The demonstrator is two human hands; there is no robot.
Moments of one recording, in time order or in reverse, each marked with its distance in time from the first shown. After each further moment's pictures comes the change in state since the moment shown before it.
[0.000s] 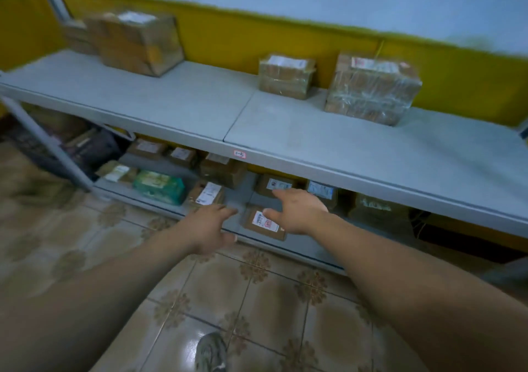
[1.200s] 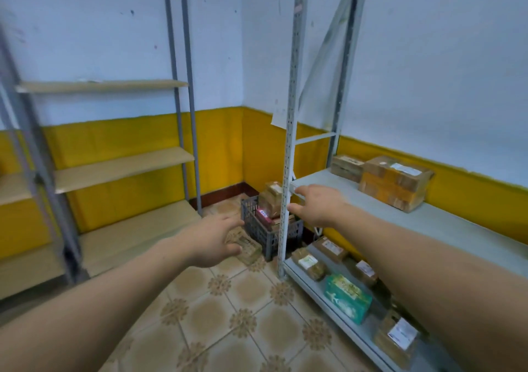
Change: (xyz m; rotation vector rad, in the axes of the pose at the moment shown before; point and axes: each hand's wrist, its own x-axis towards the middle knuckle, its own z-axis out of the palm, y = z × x) left_hand -0.445 -0.430 -0.168 -0.071 0.415 -0.528; right_hand -0.019 -0.642 -0.170 -0.257 0.365 -0.566
